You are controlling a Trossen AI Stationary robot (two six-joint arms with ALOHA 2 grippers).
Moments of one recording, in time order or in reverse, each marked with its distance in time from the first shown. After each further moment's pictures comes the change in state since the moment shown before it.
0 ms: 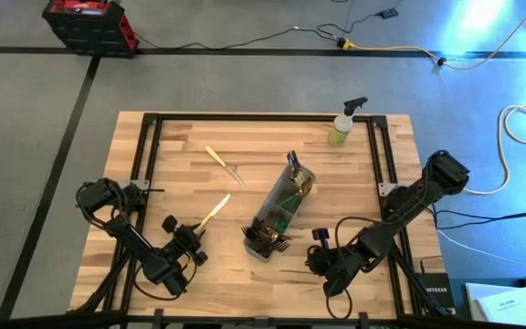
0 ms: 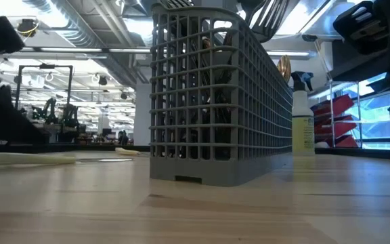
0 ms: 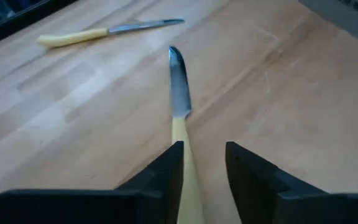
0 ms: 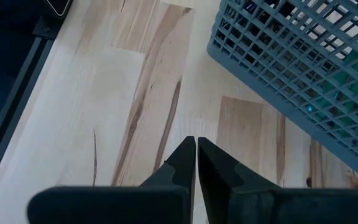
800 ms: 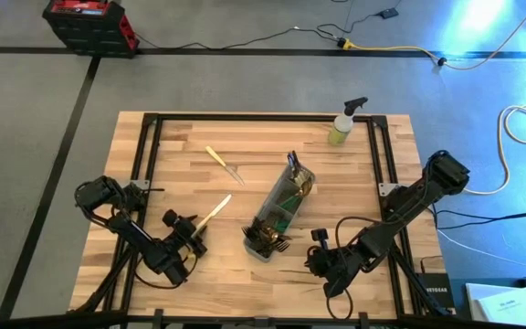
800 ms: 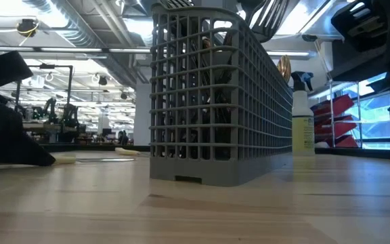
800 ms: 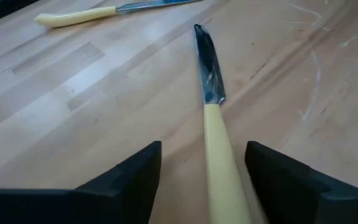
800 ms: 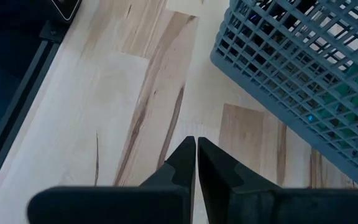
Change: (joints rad) left arm 0.053 -0.003 -0.151 0.207 0.029 0.066; right arm 0.000 0.000 0.000 0.022 0.001 -0.032
